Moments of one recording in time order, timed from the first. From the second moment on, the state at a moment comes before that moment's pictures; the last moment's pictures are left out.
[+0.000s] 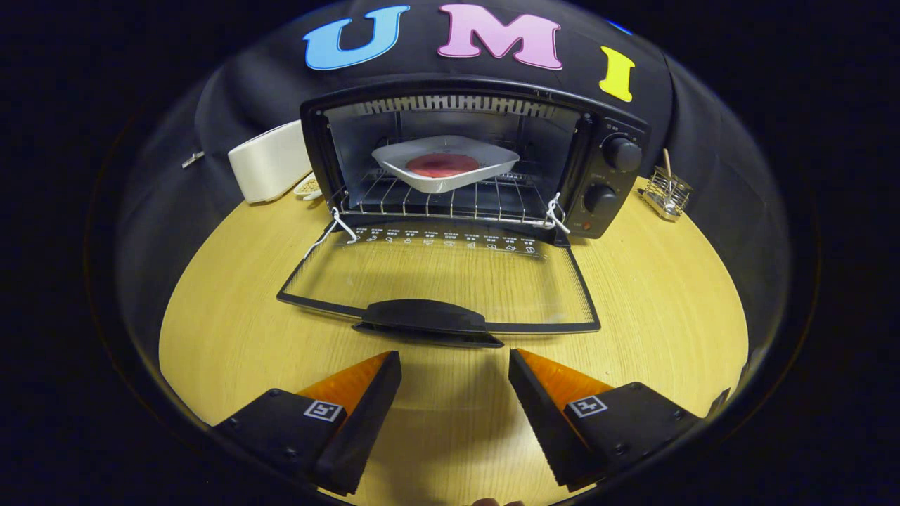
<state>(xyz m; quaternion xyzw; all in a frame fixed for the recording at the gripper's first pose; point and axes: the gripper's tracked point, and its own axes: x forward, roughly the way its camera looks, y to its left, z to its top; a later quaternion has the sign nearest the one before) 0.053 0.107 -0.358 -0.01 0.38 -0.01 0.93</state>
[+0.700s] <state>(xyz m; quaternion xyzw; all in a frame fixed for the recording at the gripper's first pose) 0.071 0.109 -0.292 -0.01 0.32 0.00 0.95</state>
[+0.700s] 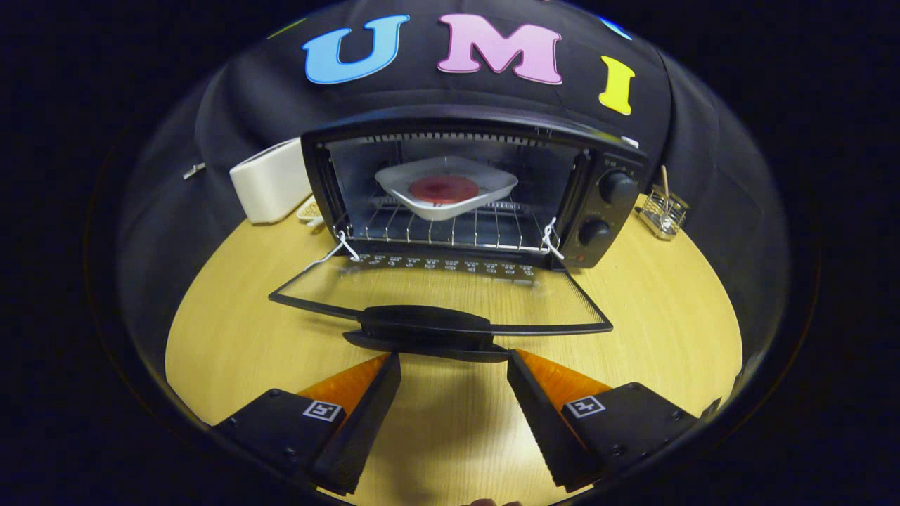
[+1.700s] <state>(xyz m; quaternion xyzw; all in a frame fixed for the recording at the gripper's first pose) 0.077 -0.016 0.004 -0.02 -0.02 -0.04 1.00</state>
